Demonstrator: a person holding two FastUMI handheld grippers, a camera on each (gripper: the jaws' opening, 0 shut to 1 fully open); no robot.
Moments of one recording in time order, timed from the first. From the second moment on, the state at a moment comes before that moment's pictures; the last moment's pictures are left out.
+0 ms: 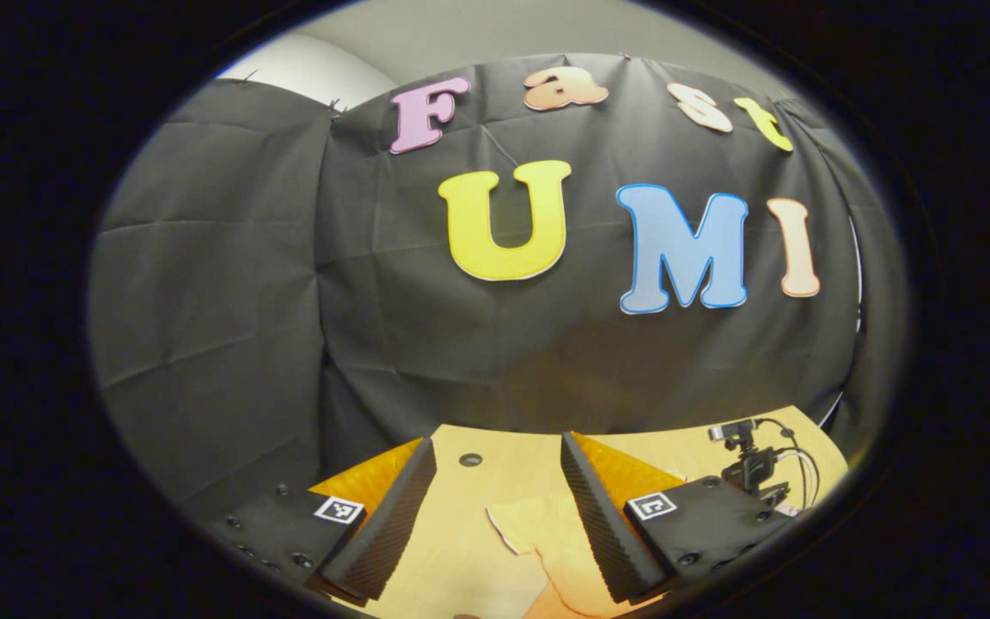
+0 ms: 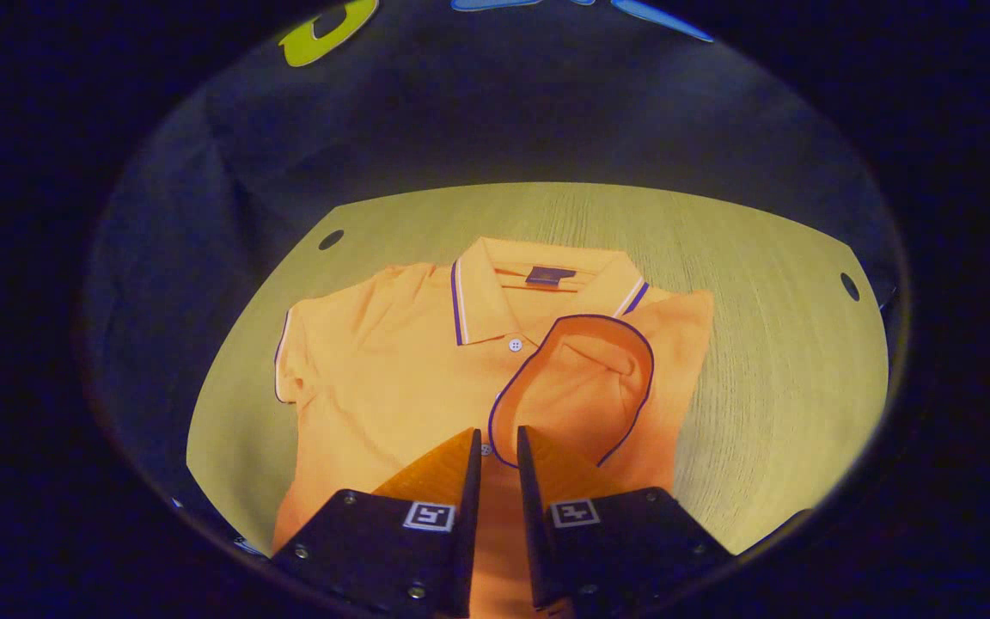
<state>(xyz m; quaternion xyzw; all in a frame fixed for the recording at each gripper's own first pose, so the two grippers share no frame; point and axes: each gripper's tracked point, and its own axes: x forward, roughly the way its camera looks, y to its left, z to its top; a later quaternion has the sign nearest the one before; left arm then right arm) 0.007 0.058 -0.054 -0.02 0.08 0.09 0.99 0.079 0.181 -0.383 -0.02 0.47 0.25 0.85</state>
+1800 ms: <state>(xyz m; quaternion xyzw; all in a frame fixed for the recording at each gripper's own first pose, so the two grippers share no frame) 0.160 0.082 -0.430 -0.09 0.34 0.07 0.93 -0.179 -0.010 -0.361 0.01 0.59 0.06 0.80</state>
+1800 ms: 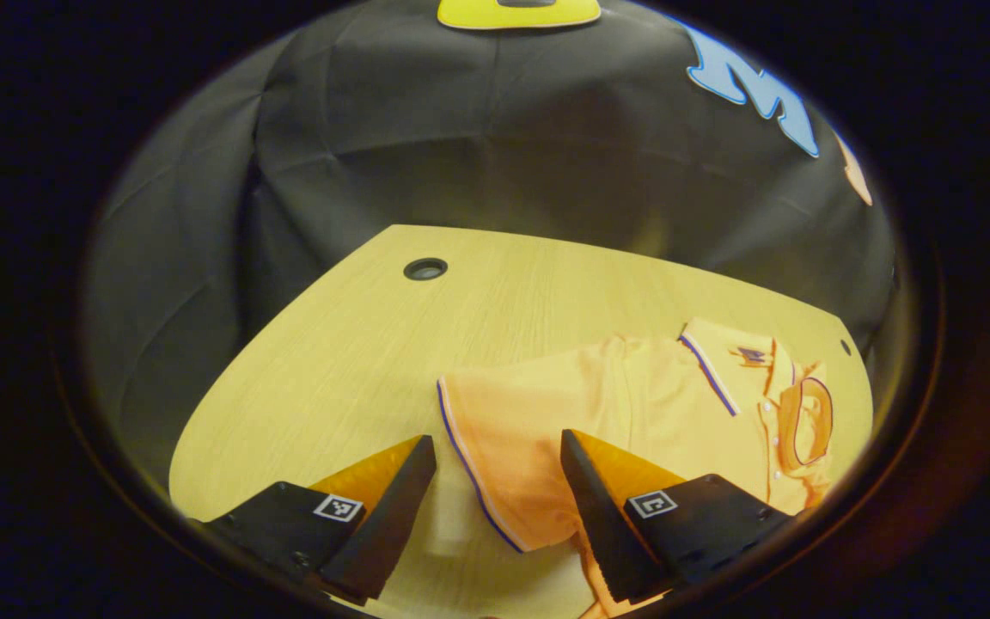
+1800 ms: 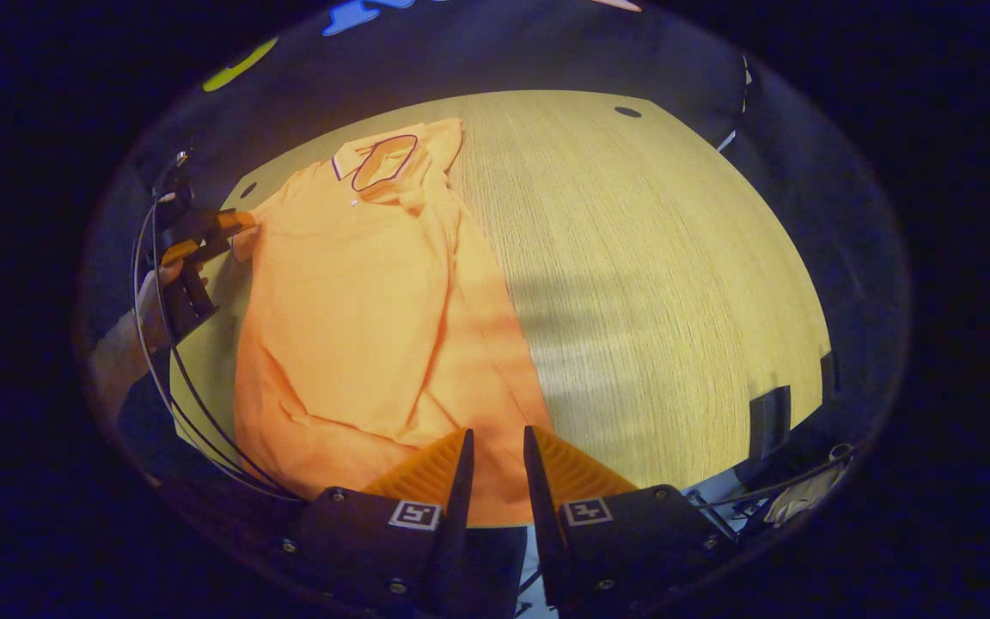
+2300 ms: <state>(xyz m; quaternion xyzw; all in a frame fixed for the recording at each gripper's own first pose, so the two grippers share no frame) 0.164 0.089 -0.440 -0.07 0.35 0.09 0.93 -0.180 -0.015 -0.362 0.01 0.60 0.05 0.80</state>
